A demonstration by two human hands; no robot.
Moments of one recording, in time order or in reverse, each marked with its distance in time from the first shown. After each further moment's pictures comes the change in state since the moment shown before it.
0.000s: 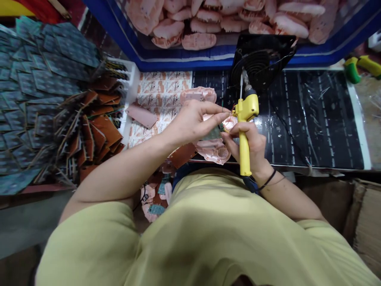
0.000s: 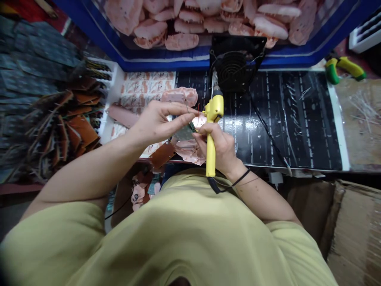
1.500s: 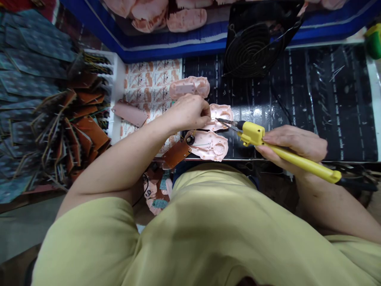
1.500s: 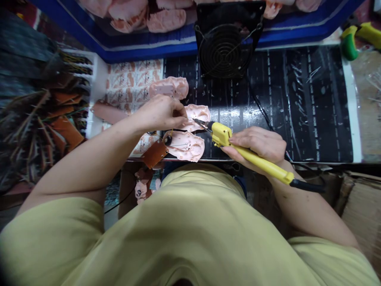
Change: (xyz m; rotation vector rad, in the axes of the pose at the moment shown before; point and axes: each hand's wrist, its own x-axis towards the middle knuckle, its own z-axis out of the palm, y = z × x) left_hand 0.040 -0.035 0.008 0.602 -0.293 -0.126; right_hand -0.010 0.047 -0.088 0.096 -0.178 -0.126
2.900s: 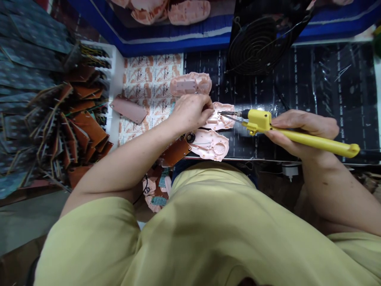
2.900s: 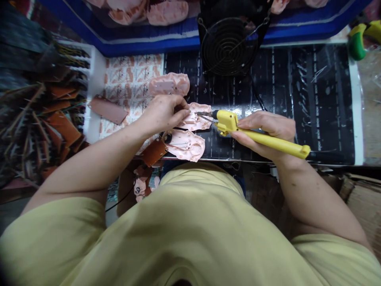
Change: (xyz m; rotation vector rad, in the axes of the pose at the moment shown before) left_hand -0.003 -0.001 0.021 -0.095 0.165 -0.077; right_hand 0.003 0.035 -0.009 0.115 -0.028 0.111
